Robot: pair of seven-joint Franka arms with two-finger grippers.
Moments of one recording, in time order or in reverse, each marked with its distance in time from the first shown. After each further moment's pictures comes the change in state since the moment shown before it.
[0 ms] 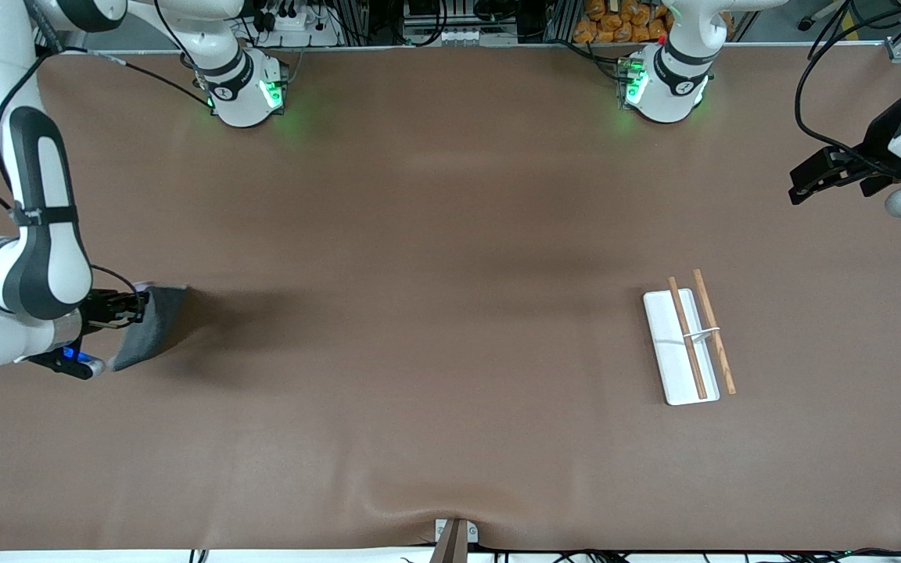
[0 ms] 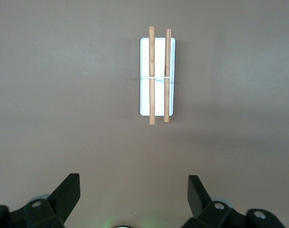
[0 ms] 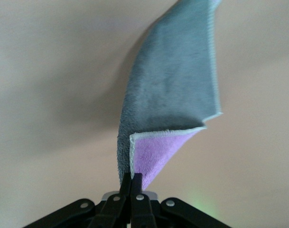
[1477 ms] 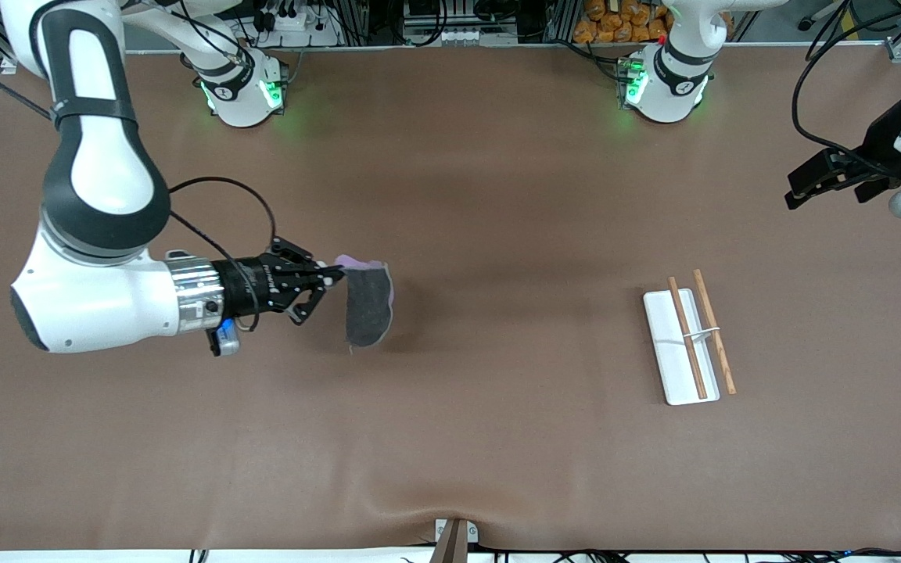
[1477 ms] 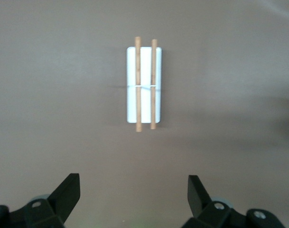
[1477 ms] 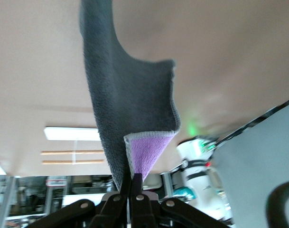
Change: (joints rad) left arm 0.003 0.001 0.001 0.000 -0.070 0.053 0.000; right arm 0.346 -0.017 0.006 0.216 0.802 0.057 1.173
